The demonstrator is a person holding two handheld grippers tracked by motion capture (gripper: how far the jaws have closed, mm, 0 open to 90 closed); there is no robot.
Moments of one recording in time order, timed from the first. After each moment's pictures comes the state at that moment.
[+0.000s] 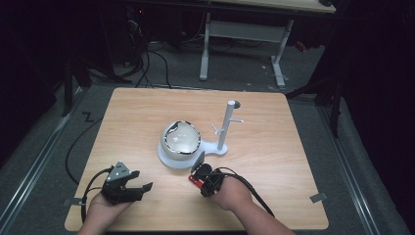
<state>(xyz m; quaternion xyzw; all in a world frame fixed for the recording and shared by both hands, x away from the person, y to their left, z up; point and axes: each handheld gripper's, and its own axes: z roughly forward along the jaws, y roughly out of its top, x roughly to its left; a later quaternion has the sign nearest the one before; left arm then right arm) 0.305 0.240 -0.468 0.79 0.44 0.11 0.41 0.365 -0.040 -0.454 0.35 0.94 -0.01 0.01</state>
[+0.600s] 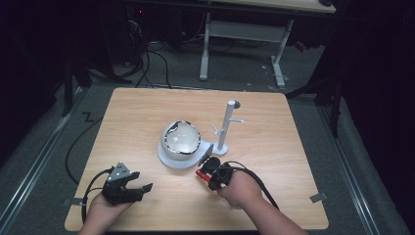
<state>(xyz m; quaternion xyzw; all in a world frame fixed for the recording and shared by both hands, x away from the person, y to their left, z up) 0.305 0.240 -0.472 0.79 0.44 0.10 0.41 0.370 -0.061 -0.416 0.35 0.93 0.01 0.03</state>
